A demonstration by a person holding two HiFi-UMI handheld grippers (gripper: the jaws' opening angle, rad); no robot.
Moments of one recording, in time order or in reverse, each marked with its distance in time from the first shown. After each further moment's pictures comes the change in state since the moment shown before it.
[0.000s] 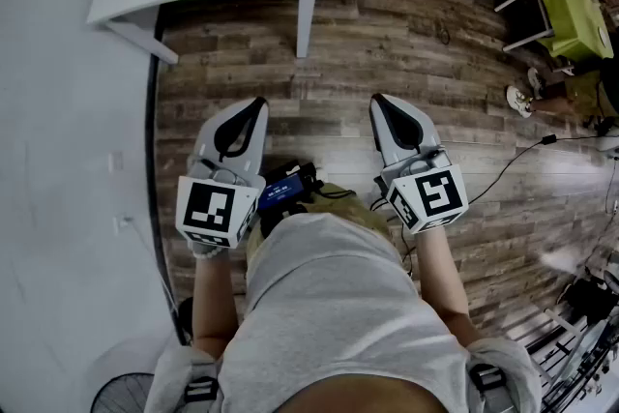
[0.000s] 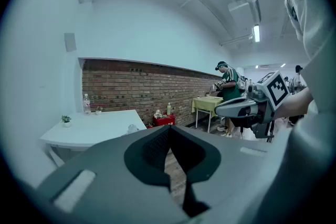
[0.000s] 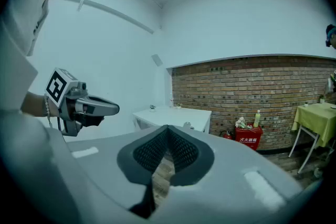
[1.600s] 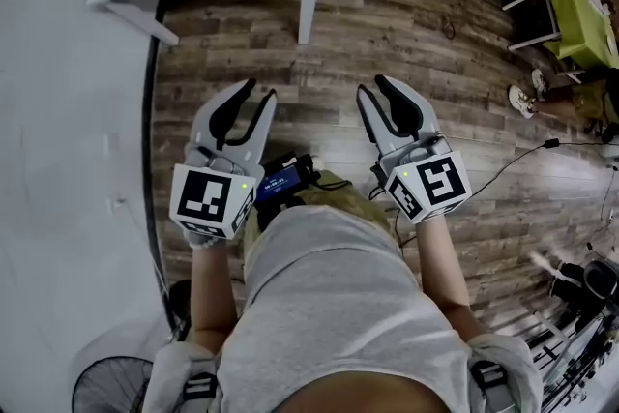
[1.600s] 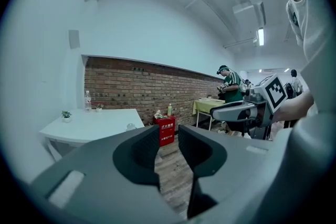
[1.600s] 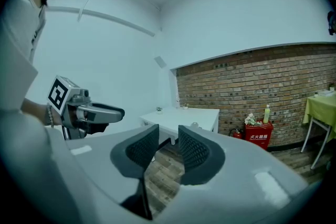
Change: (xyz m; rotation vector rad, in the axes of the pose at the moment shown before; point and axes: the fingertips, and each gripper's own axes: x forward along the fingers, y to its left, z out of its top) left arm 0.005 -0.005 -0.004 -0.055 -0.011 0.011; right arm 0.013 0.004 0.002 0.042 -0.015 0.088
